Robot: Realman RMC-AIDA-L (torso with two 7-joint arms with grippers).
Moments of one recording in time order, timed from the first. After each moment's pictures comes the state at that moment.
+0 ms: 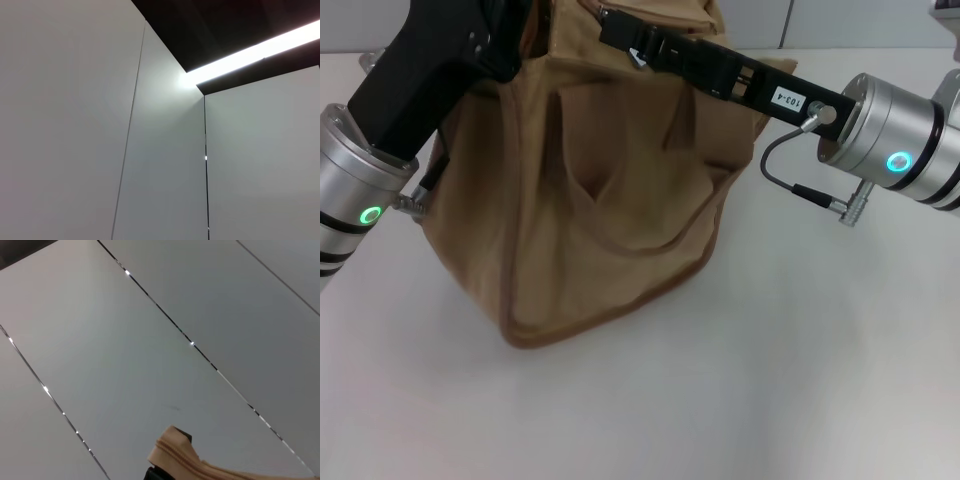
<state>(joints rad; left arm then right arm) -0.67 -2.08 0.29 0.04 1.55 1.88 -0.70 0.83 2.09 -0.71 -0.13 -1.49 -1.64 1.50</state>
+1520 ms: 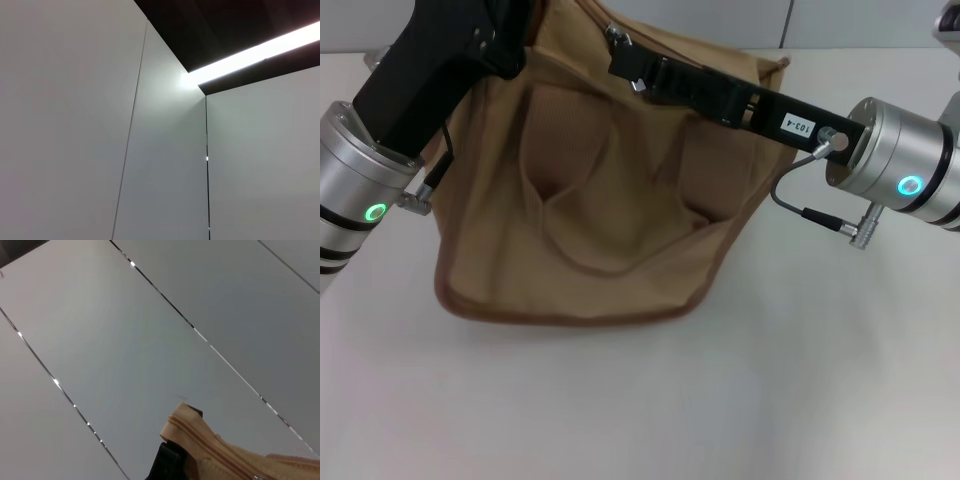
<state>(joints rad) -0.68 -2.08 0.28 0.03 1.55 1.87 -0.69 0.79 2.09 -0.75 -0.14 -1.49 -1.67 1.50</state>
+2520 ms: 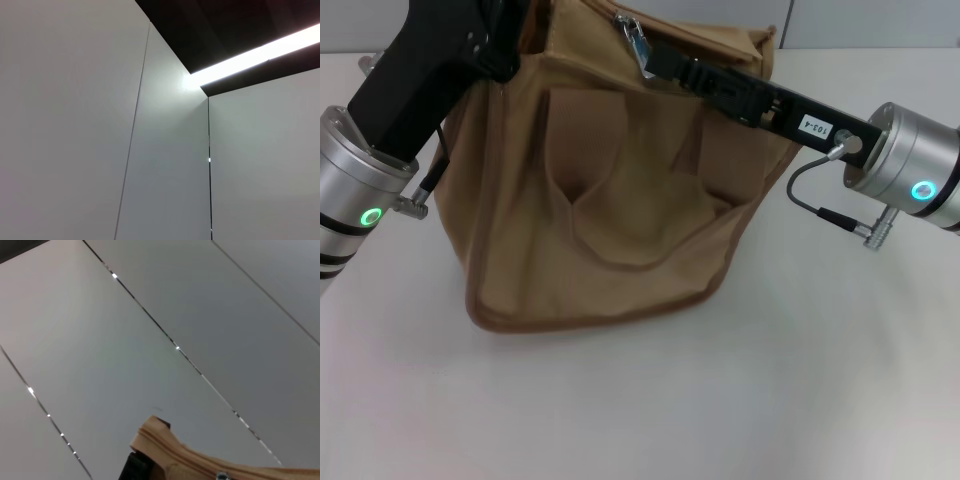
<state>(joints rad) -0.67 -2.08 0.28 0.03 1.55 1.88 -0.69 0.75 2.09 -0.74 -0.16 -1.47 -1.64 1.47</state>
